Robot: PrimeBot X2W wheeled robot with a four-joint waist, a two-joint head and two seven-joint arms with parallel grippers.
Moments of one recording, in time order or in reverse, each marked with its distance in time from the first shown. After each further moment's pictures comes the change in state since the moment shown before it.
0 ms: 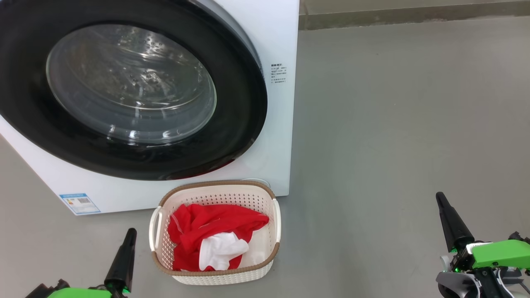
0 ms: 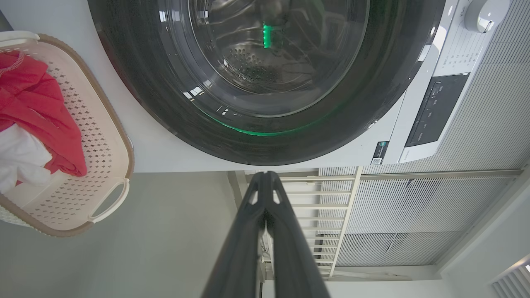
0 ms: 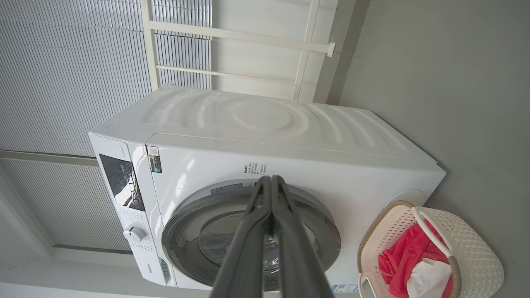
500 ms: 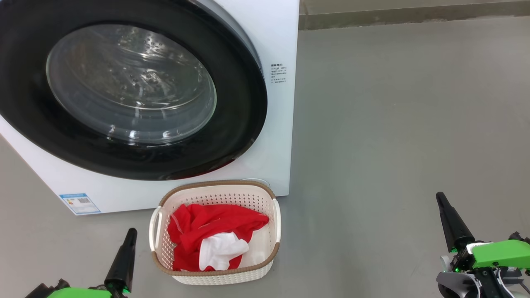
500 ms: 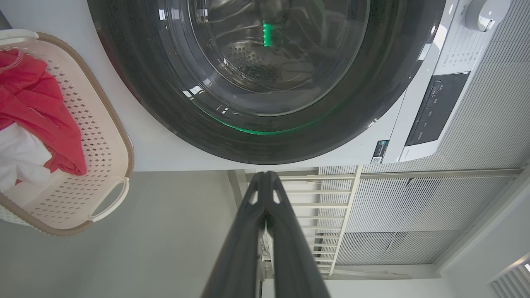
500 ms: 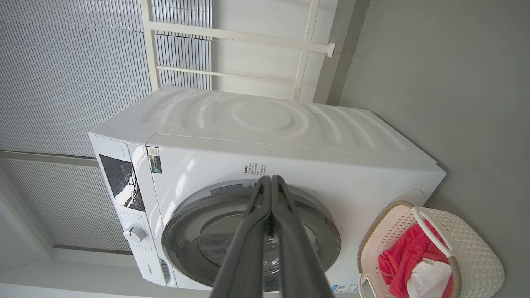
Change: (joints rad) left arm 0.000 0.000 0.002 0.000 0.000 0.000 0.007; right arm 0.000 0.001 -0.002 0.000 0.000 0.000 0.000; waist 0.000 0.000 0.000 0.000
